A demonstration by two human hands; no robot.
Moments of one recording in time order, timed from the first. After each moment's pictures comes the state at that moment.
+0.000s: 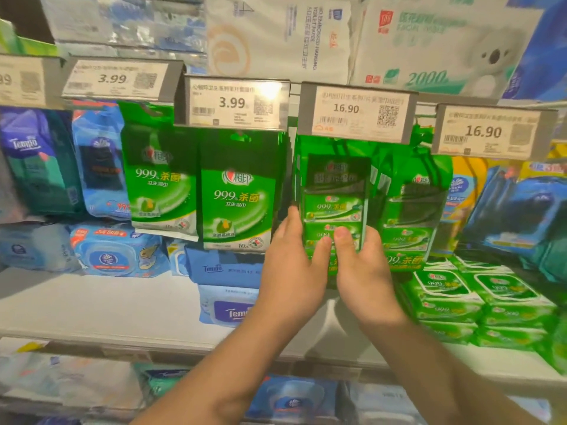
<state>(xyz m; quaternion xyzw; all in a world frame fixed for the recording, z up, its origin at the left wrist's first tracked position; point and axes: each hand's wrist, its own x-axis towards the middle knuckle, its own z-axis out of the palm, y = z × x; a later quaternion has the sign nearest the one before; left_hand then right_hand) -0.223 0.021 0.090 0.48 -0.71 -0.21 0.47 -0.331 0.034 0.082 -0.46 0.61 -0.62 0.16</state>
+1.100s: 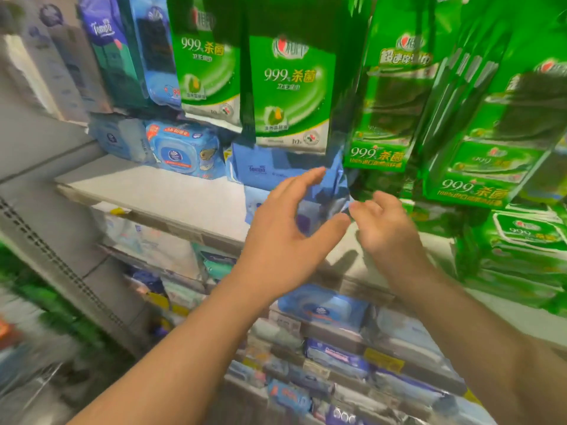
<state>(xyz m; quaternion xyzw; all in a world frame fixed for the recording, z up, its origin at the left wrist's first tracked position) -0.176 0.091 0.039 0.51 -0.67 -0.23 0.48 -0.334 0.039 0.018 -0.55 0.65 -0.41 0.32</state>
